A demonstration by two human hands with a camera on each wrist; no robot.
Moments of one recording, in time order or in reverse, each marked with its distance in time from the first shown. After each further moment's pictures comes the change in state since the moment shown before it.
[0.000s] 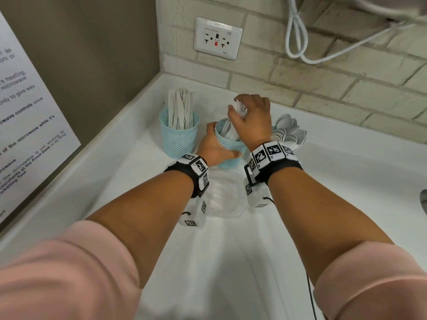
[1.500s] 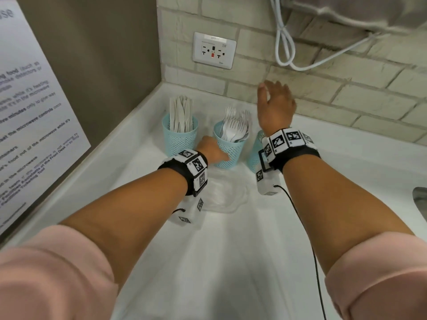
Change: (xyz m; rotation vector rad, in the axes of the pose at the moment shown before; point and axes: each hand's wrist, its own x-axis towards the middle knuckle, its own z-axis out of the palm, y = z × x) left_hand -0.014 0.035 -0.012 0.398 -0.149 -0.236; right_hand 0.025 0.012 -0.047 -0.139 0.073 0.207
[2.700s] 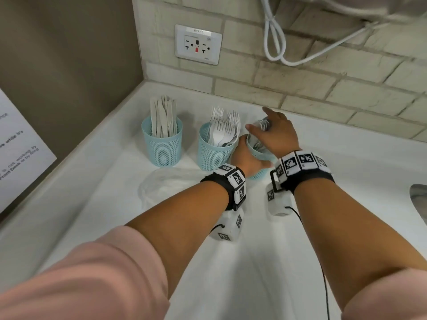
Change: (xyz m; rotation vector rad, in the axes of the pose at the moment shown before) left_hand 0.019 0.058 0.102 -0.346 0.038 0.155; right_hand -0.015 0.071 -0.003 0.005 -0.318 0.036
